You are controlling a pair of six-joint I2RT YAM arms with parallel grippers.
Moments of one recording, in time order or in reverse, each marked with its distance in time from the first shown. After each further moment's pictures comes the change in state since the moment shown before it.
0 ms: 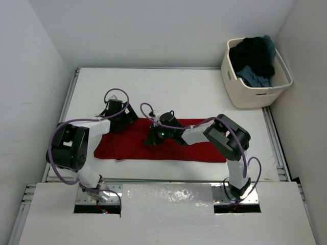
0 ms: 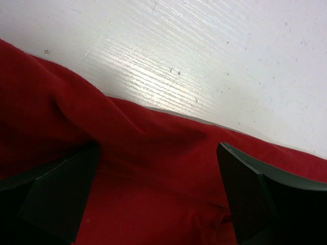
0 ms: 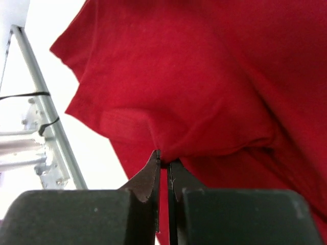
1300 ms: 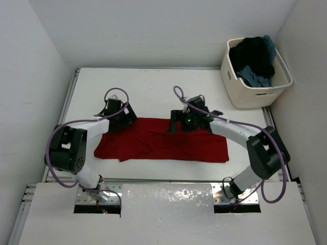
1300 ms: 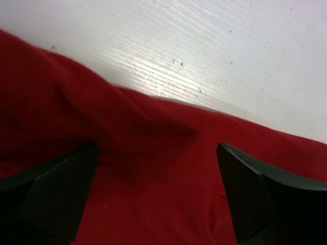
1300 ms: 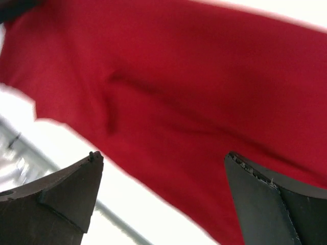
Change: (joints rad) left arm 0.005 -0.019 0.017 -0.058 0.015 0.058; right arm -0.233 -0.407 -0.009 -0.673 0.161 -0.090
